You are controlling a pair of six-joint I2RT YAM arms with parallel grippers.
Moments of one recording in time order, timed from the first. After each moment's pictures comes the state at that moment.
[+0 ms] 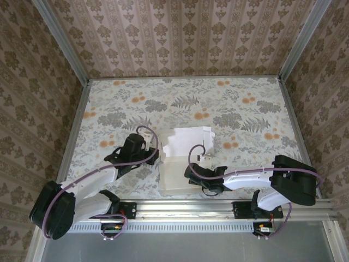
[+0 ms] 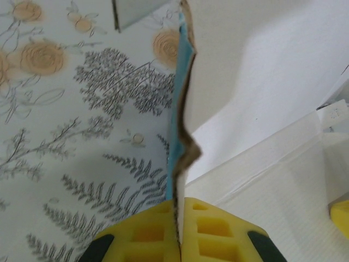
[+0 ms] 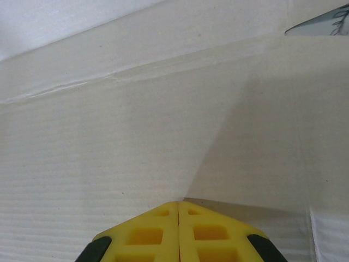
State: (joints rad) left arm -0.64 1.09 0.44 -0.08 0.18 -0.36; right arm 1.15 1.44 0.56 -0.19 0.37 1.27
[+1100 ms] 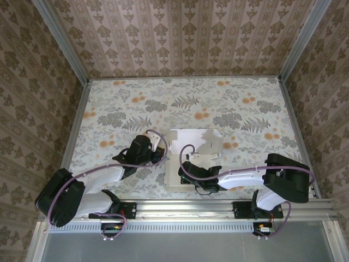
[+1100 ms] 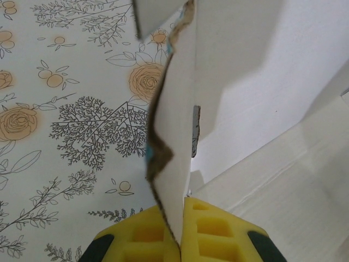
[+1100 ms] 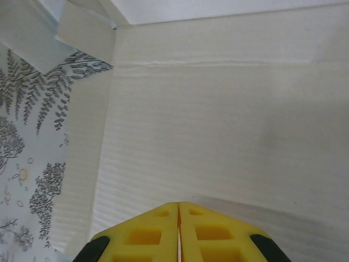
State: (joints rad) left arm -0.71 1.21 0.41 0.14 0.10 -0.20; right arm 1.18 1.51 0.62 -0.05 0.32 1.09
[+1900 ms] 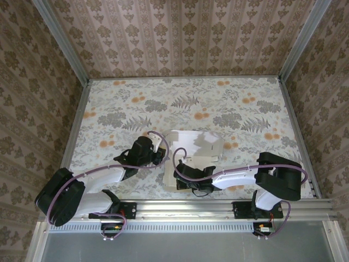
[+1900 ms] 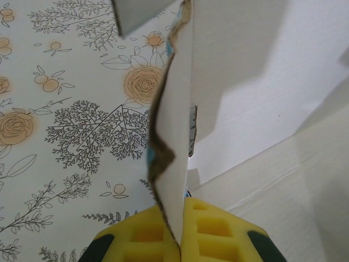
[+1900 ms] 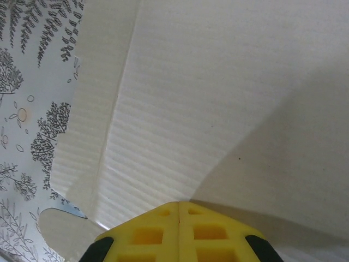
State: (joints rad) left arm -0.75 1.21 0.41 0.15 0.06 -0.20; right arm 1.20 1.60 0.69 -0.09 0.18 1.05
